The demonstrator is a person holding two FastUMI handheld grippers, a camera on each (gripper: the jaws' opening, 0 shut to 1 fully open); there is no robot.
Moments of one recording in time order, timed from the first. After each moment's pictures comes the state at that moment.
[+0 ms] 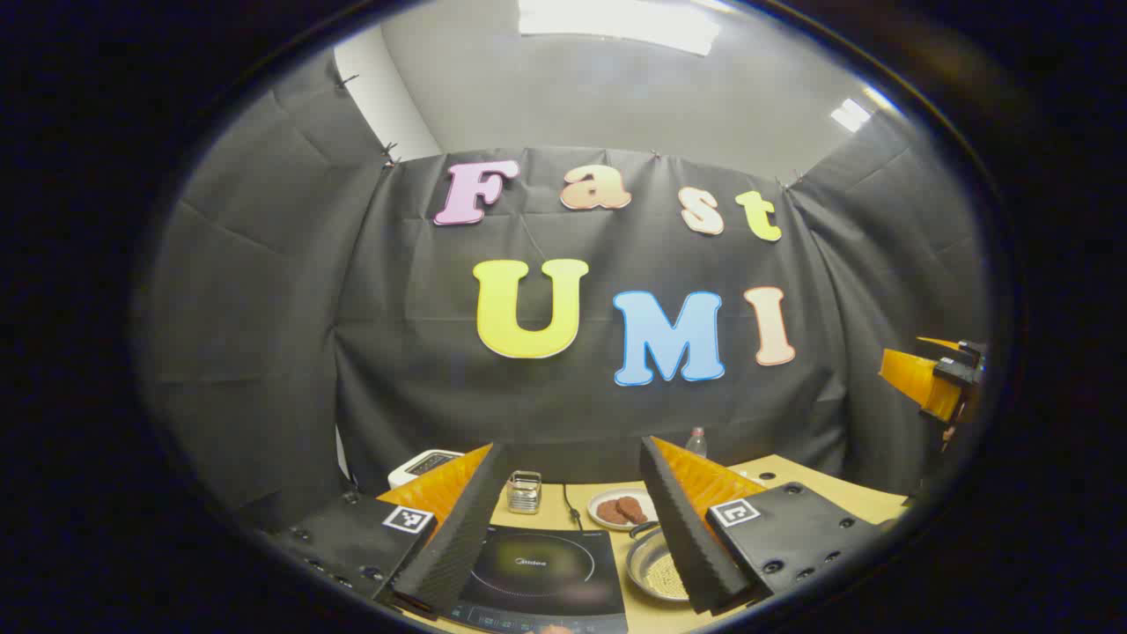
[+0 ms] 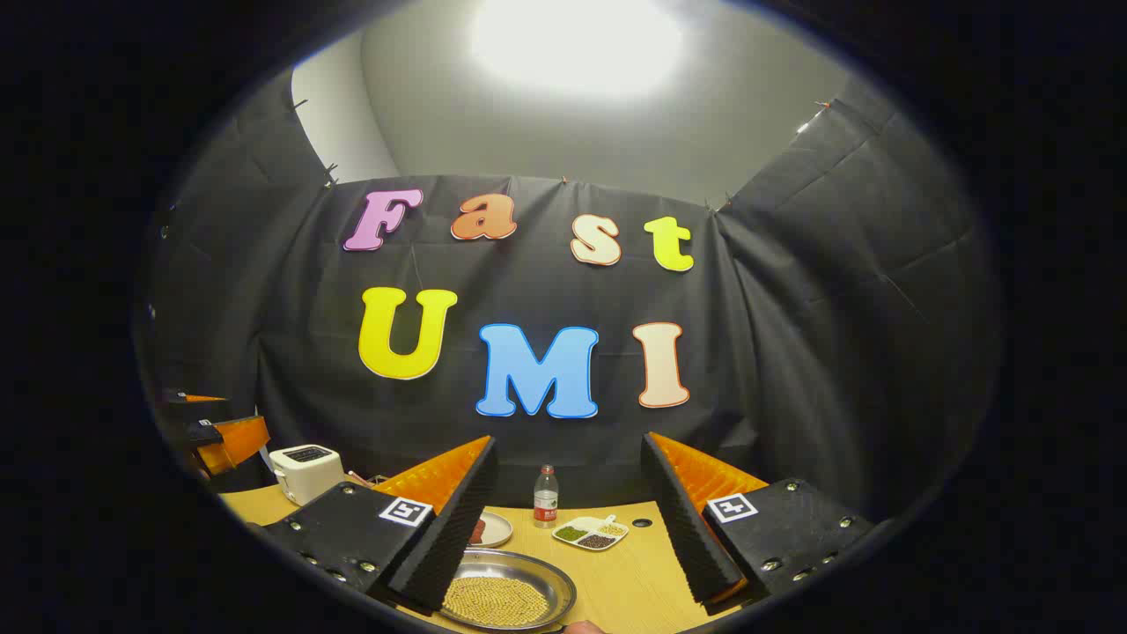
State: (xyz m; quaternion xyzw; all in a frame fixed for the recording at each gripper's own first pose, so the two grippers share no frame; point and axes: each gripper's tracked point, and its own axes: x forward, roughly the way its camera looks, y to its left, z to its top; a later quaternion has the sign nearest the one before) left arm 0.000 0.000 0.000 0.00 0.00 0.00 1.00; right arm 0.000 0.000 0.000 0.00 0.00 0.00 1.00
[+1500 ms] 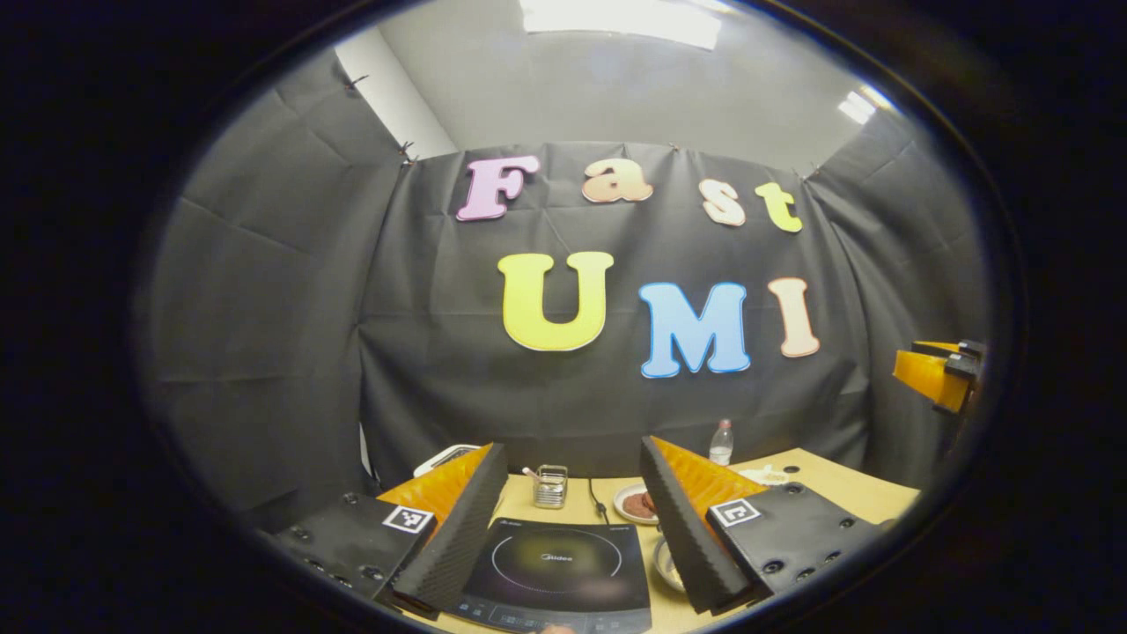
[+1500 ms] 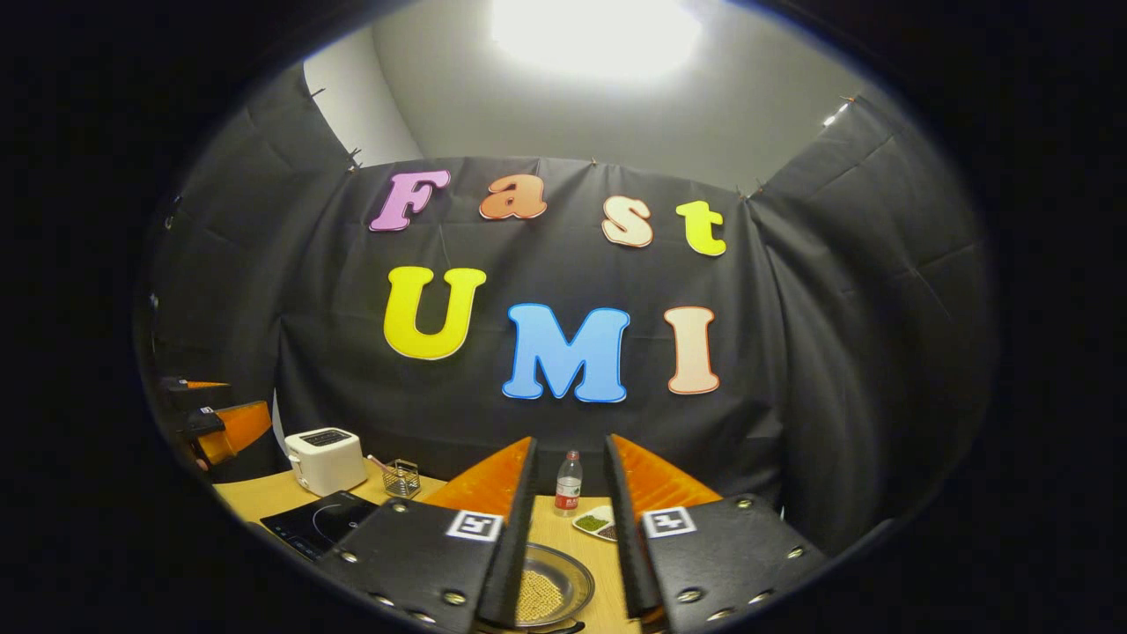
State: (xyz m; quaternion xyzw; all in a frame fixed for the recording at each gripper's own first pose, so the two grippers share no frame) left arm -0.004 0.034 -0.012 0.01 0.01 0.04 1.00; right arm 0.011 0.028 -0.010 -0.01 0.02 0.03 1.00
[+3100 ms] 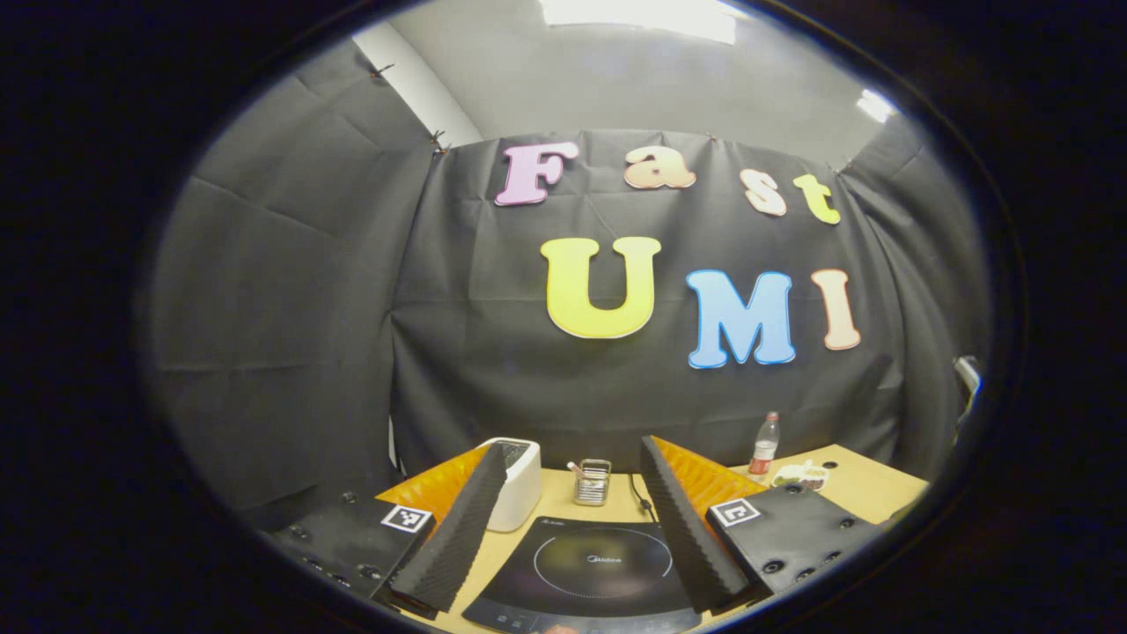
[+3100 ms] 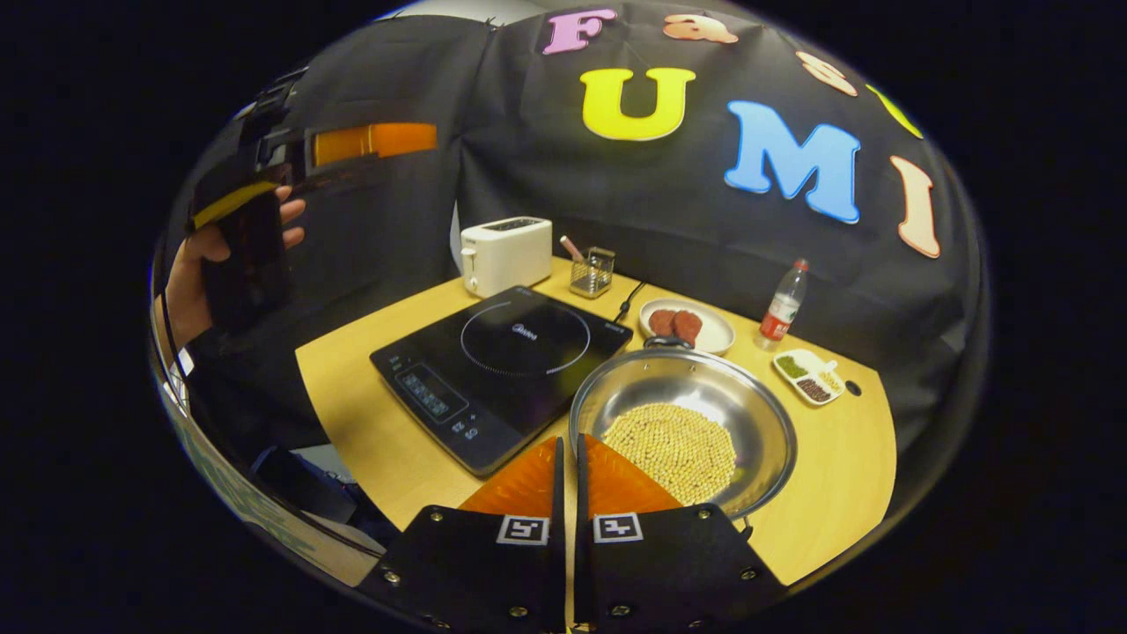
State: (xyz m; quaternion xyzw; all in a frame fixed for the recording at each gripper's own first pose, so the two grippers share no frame) left arm 0.024 0.095 -0.045 0.00 0.02 0.09 1.00; right arm -0.088 0.162 -0.249 -0.08 0.37 0.37 0.85
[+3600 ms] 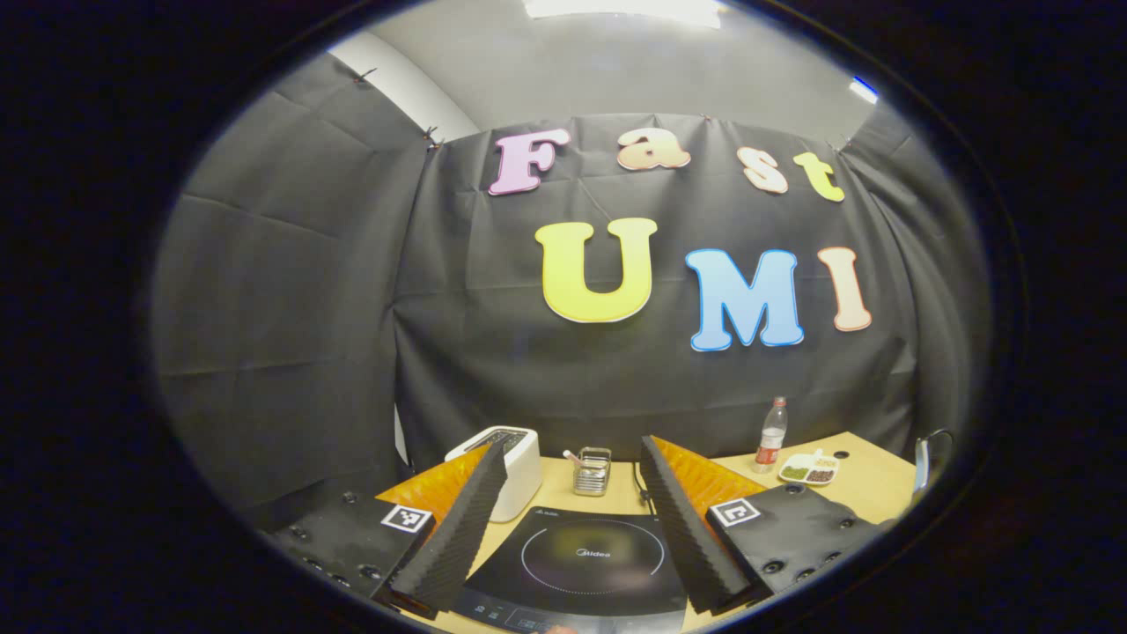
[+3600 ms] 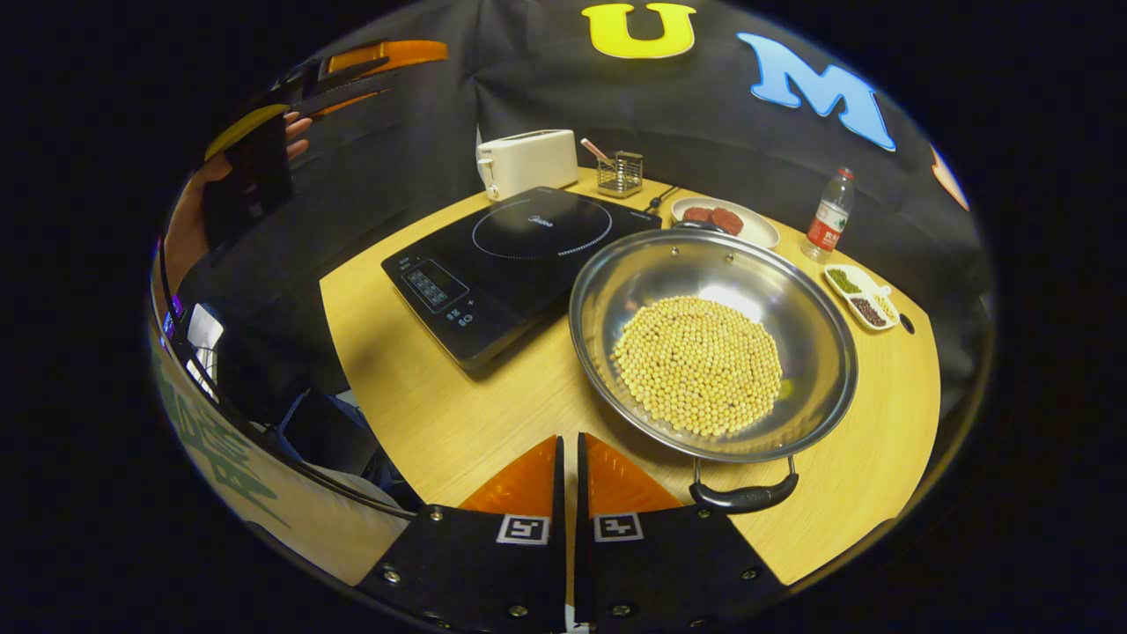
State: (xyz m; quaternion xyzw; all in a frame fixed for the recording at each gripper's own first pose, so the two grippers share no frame) left arm 0.034 0.057 -0.060 0.02 0.05 0.11 0.99; right arm -0.115 0.113 -0.325 -0.09 0.48 0.40 0.77
